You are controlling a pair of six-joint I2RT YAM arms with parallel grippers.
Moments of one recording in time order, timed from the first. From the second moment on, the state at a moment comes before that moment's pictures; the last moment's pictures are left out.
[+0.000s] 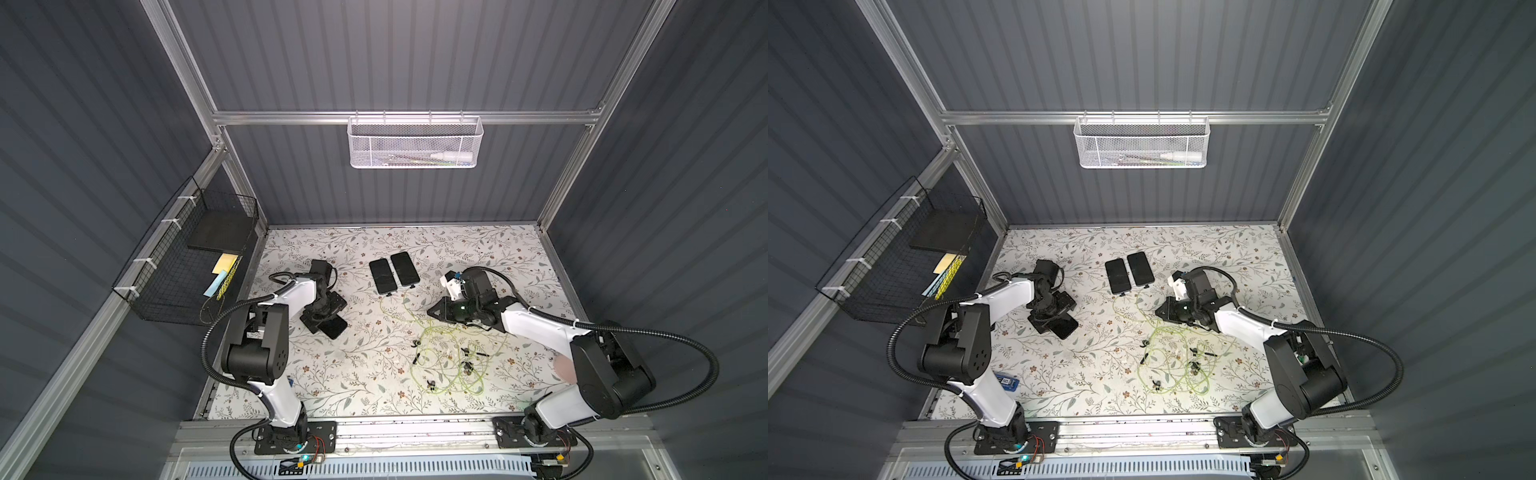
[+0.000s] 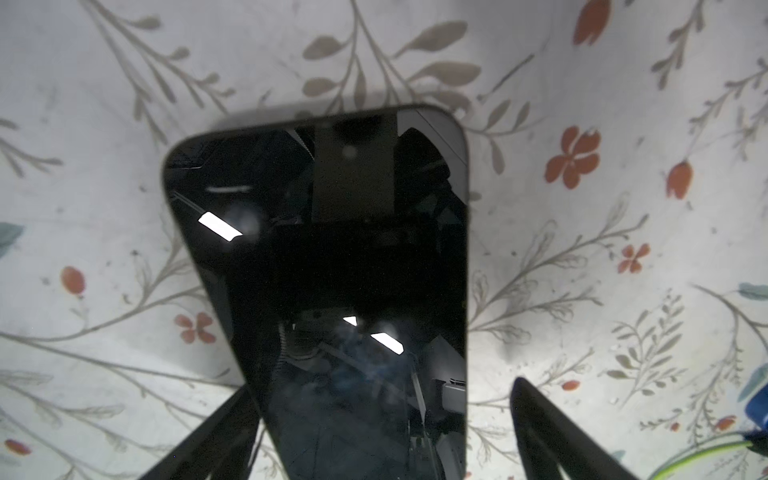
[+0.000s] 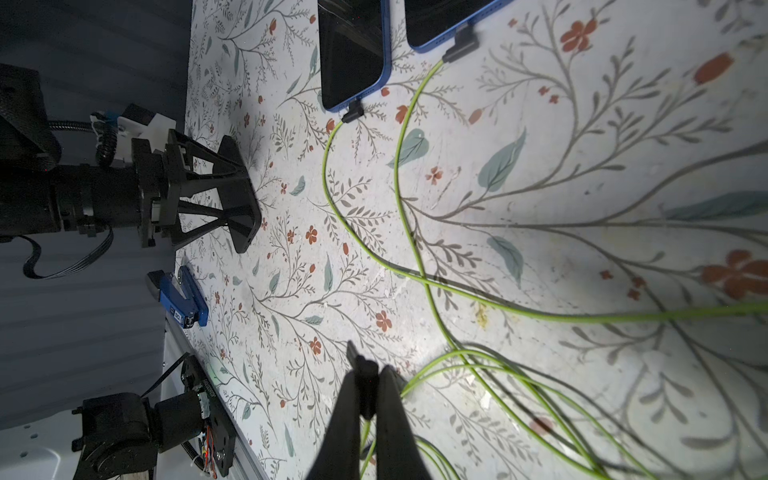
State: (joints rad) left arm -0.17 1.76 1.09 -0.74 0.02 -0.89; right arm 0.48 1.51 0.80 -0.12 -0.50 0.57
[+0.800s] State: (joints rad) left arm -0.17 1.84 1.17 -0.85 0.01 -0.96; right arm 0.48 1.51 0.80 -0.14 -0.54 0.49
